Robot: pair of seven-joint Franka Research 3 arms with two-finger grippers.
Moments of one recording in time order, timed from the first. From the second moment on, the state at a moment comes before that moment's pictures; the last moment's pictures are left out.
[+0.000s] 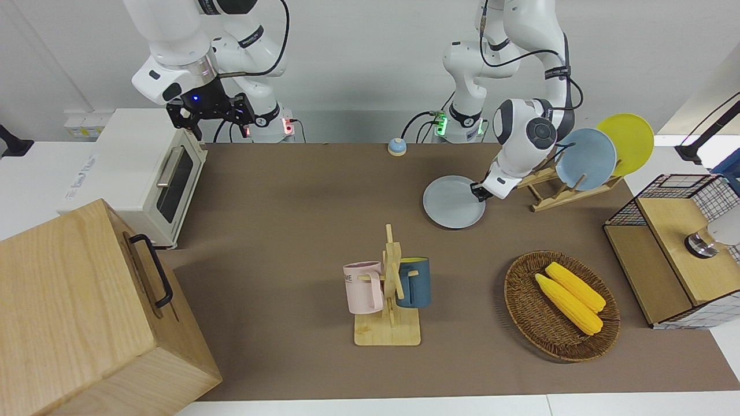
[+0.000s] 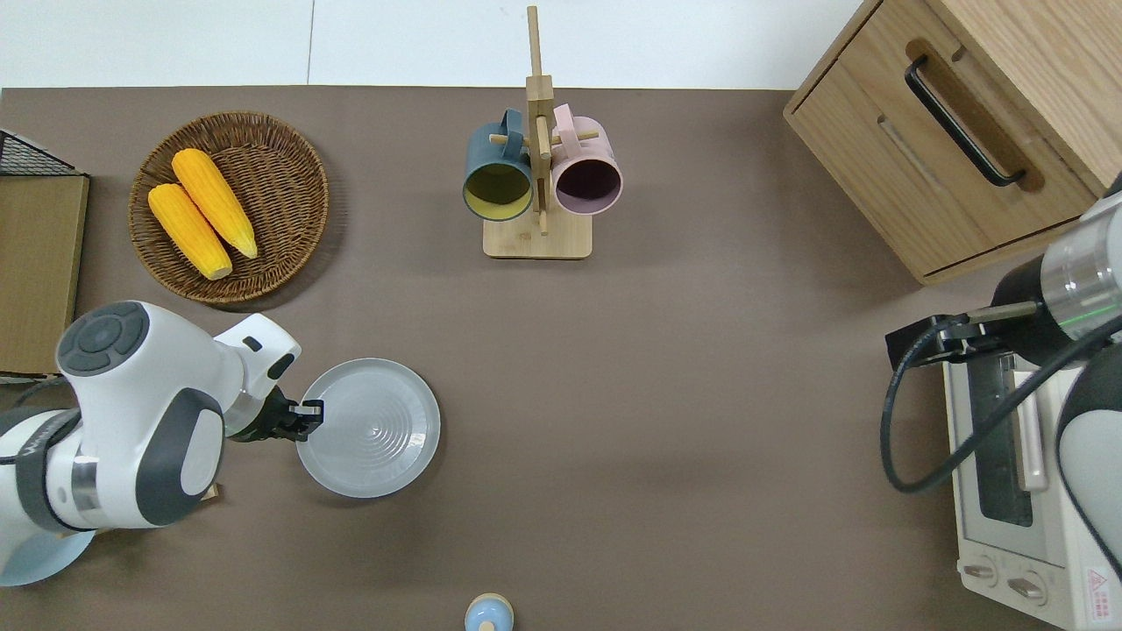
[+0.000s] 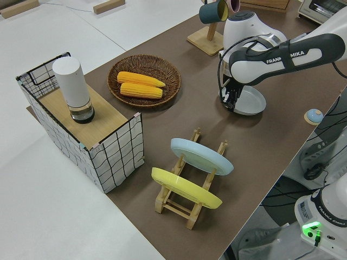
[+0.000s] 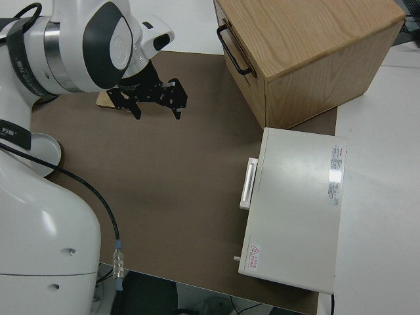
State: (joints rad) left arm -0.19 0.01 0.10 -2.22 -0.09 1.99 -0.13; right arm -0.26 0.02 0.38 -1.48 -0.03 1.38 0.04
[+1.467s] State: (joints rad) left arm -0.19 -0.06 0.15 -1.68 0.23 1.29 -0.13; right arm -0.26 0.02 0.38 -1.48 -0.03 1.38 0.04
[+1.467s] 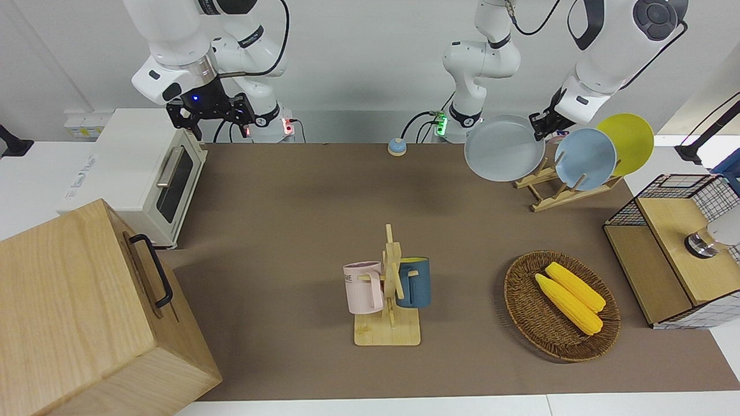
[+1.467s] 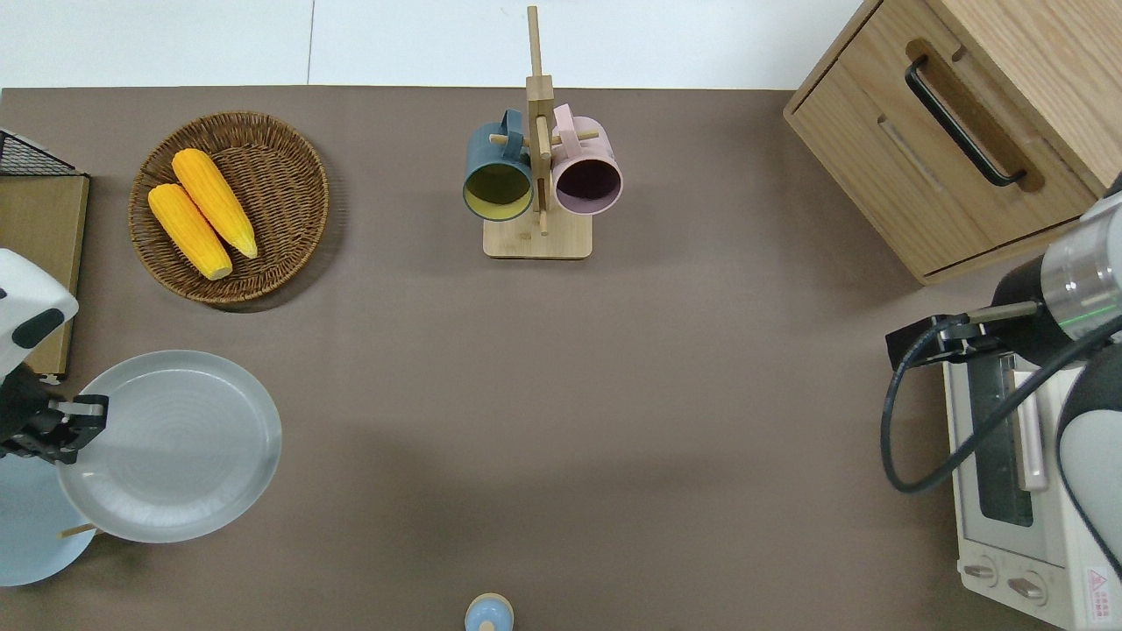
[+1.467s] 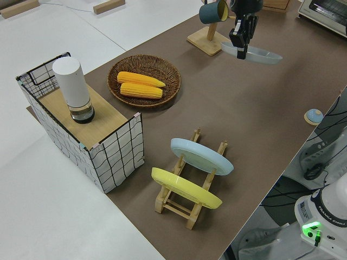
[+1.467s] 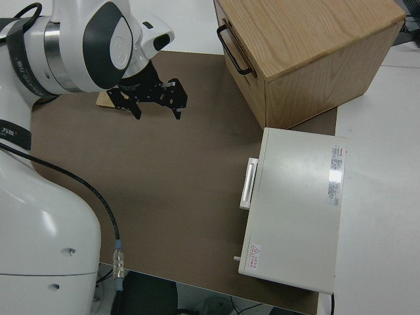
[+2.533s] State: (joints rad) left arm -0.19 -0.03 0.12 -1.73 0.71 1.16 -0.14; right arm -0.26 0.02 0.38 -1.48 -0.03 1.38 0.04
